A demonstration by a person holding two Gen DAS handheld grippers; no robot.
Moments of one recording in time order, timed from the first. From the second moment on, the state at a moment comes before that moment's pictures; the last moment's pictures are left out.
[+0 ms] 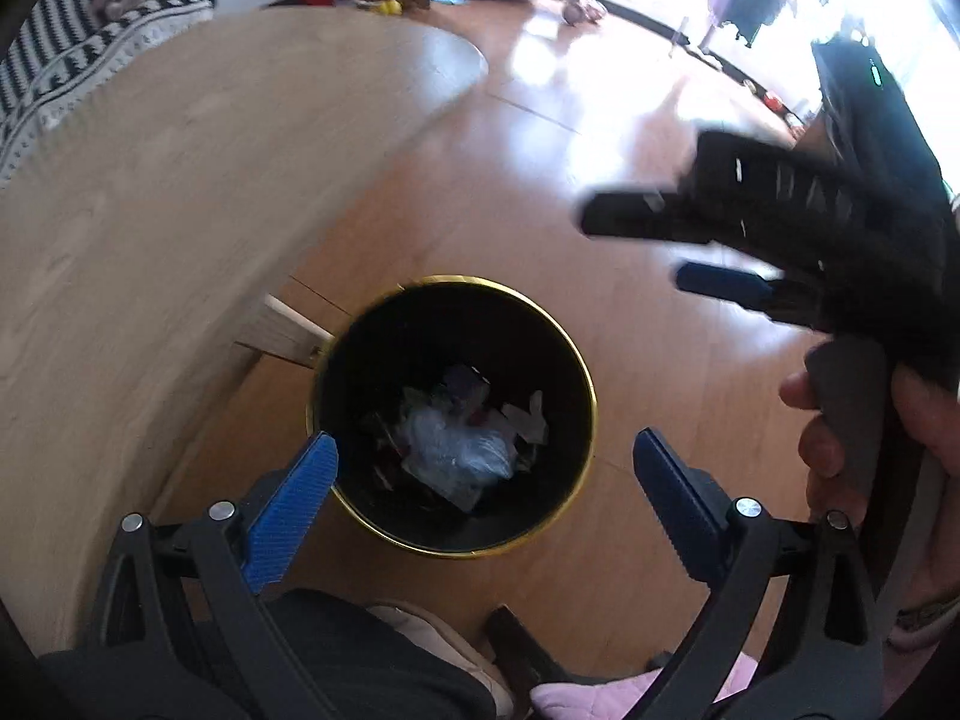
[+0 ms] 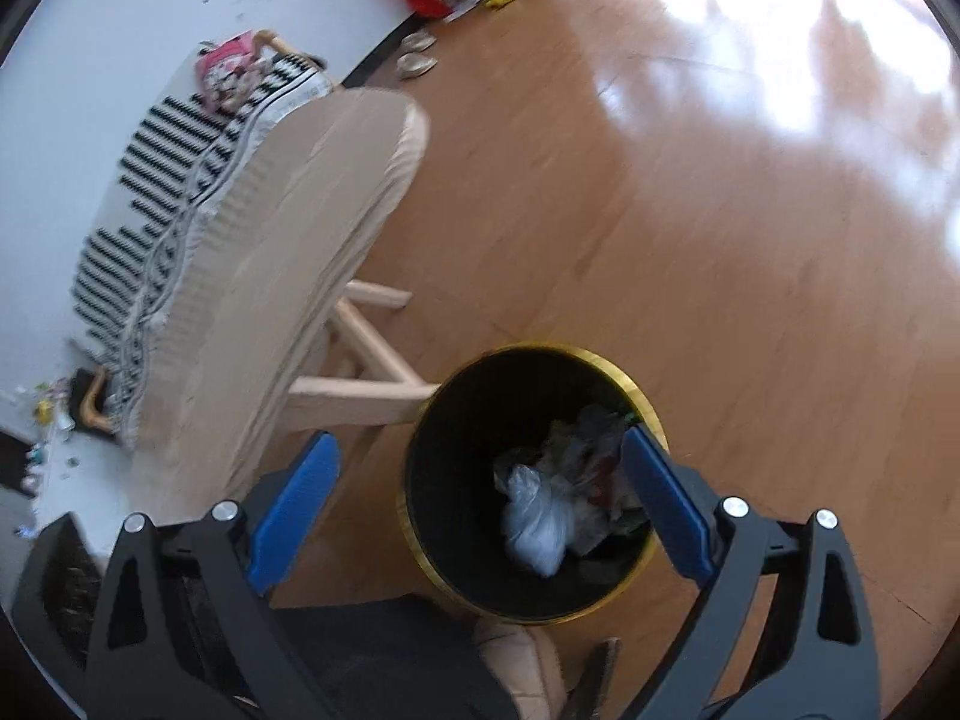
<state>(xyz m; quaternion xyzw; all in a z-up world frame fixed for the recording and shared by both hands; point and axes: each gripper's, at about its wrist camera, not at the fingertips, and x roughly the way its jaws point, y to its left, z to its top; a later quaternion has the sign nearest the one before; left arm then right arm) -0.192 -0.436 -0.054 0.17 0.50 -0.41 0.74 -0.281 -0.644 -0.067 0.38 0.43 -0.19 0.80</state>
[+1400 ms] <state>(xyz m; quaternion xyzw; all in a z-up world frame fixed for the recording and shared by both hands) -0.032 -0.022 0.019 0.00 0.40 0.04 0.91 0.032 -0.271 0.026 0.06 0.41 0.01 0.91</state>
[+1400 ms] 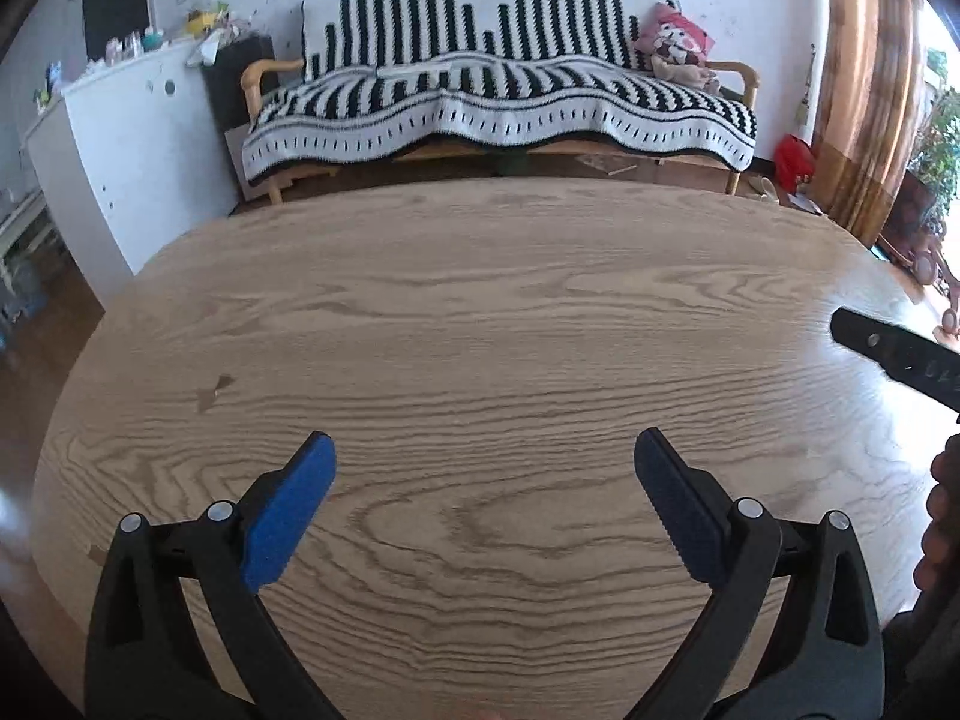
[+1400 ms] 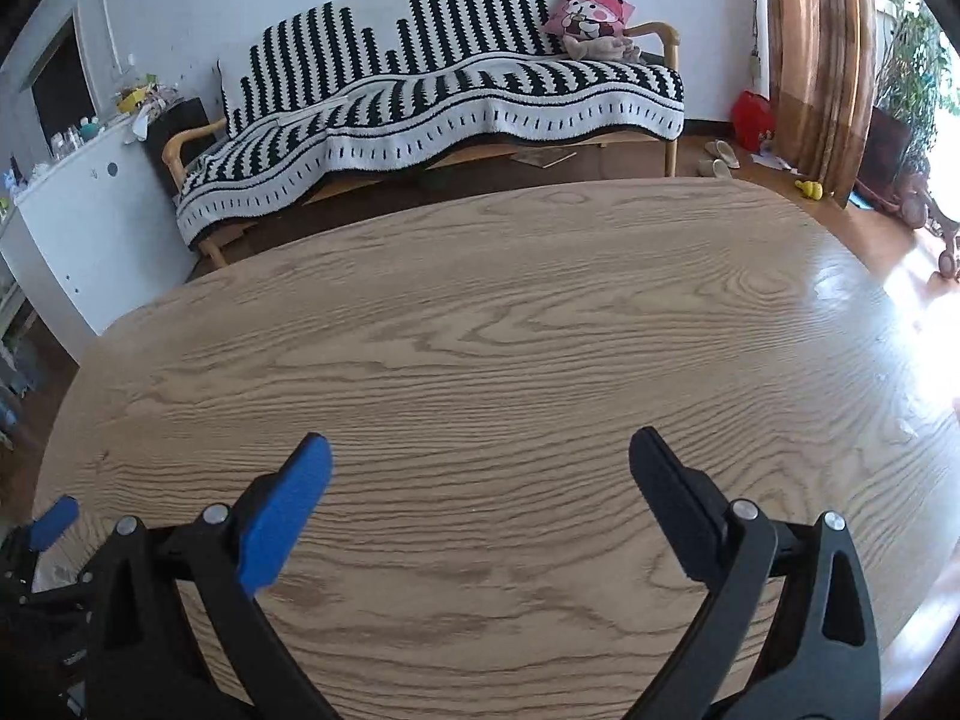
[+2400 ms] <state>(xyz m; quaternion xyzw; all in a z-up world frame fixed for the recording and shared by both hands) -0.043 -0.030 0.019 0.04 0.41 0.05 0.91 0.016 -0.275 0.029 0.06 0.43 0.03 0.90</state>
